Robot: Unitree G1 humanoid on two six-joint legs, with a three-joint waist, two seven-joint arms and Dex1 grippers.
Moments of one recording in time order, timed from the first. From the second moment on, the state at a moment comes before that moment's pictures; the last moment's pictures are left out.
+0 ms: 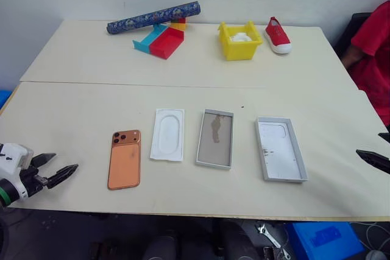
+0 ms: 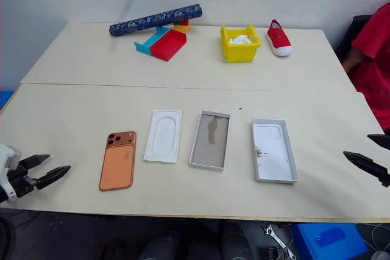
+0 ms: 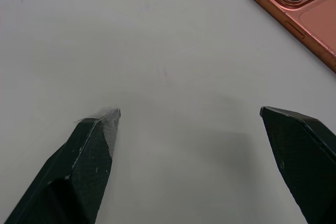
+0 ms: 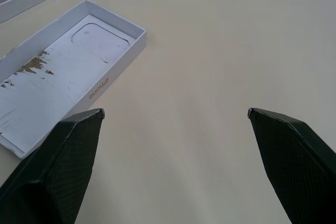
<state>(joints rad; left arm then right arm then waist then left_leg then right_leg) 0.16 0.86 0.58 0.18 -0.44 0.32 -0.89 0.17 -1.02 -0.74 0.13 0.53 0.37 1.14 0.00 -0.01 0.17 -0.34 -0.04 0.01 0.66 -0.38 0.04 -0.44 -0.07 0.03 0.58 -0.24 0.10</state>
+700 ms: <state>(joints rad) 0.09 0.85 0.55 0.17 -0.44 0.36 -0.87 0.18 -0.99 -0.74 0.12 0.52 0.35 1.10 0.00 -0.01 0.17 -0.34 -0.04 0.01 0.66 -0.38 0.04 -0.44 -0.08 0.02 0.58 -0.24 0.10</state>
